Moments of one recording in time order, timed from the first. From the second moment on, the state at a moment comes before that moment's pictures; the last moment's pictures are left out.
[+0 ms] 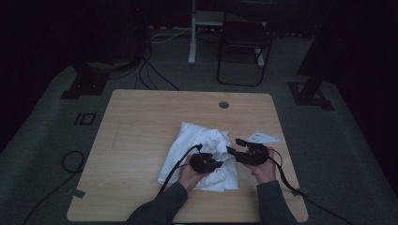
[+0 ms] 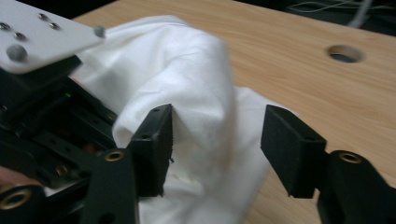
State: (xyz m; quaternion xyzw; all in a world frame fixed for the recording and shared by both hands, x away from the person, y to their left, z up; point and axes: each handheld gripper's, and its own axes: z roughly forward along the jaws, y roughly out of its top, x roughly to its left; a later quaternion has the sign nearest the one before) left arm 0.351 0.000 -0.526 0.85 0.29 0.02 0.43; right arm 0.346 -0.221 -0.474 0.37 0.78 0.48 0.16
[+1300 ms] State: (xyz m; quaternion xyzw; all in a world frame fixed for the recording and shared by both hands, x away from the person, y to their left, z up) left arm 0.369 0.074 -0.516 0.81 0.38 0.16 0.41; right arm 0.394 -0.235 -0.458 0.43 0.77 0.42 0.20
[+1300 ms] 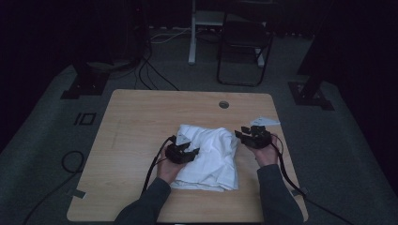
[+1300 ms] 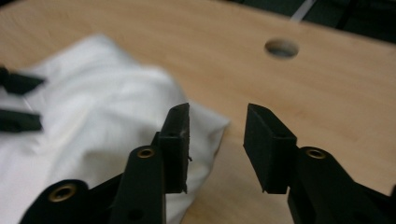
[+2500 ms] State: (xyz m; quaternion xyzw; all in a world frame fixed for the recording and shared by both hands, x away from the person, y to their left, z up) left arm 0.362 0.086 -0.514 0.78 0.41 0.13 0.46; right arm 0.369 -0.233 -0.452 0.41 0.79 0.41 0.20
